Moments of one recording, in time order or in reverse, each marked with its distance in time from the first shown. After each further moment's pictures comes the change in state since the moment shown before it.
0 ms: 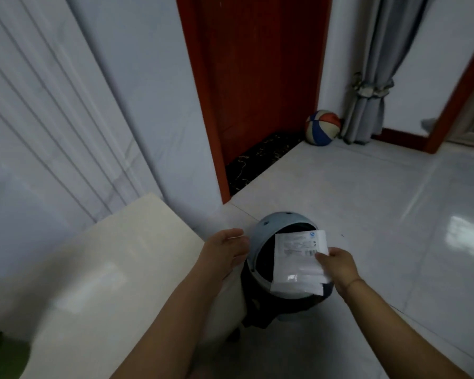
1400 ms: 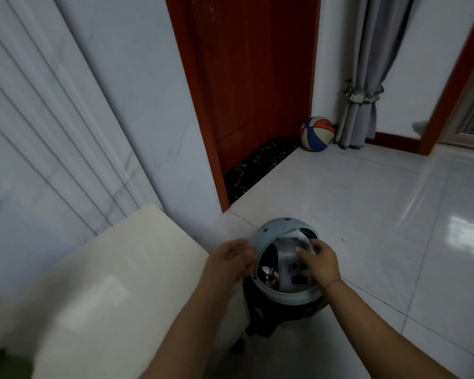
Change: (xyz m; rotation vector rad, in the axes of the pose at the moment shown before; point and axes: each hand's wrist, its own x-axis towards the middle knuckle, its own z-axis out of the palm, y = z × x) left_hand -0.027 0.001 0.008 -0.055 -0.017 0.060; right_hand -0.009 -0.020 0.031 -0.004 0.077 -0.207
